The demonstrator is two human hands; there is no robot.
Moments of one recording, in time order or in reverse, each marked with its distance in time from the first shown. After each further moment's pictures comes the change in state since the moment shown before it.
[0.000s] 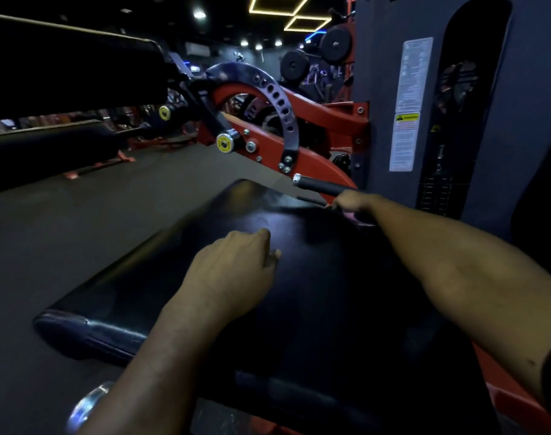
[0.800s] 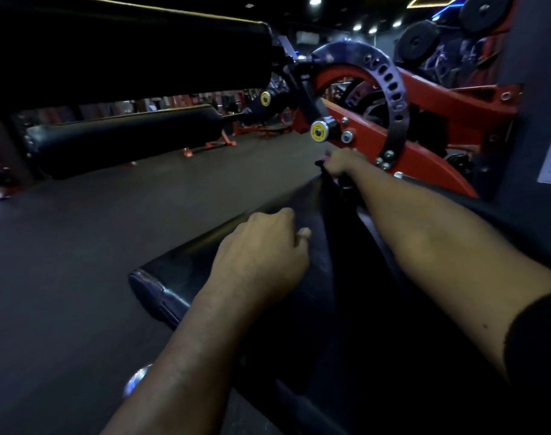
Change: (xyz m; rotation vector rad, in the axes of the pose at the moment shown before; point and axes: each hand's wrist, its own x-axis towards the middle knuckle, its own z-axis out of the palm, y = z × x) left_hand 0.002 -0.030 -0.011 -0.098 0.103 -0.377; right_hand 0.069 -0.207 0.062 -0.331 0.081 -0.439
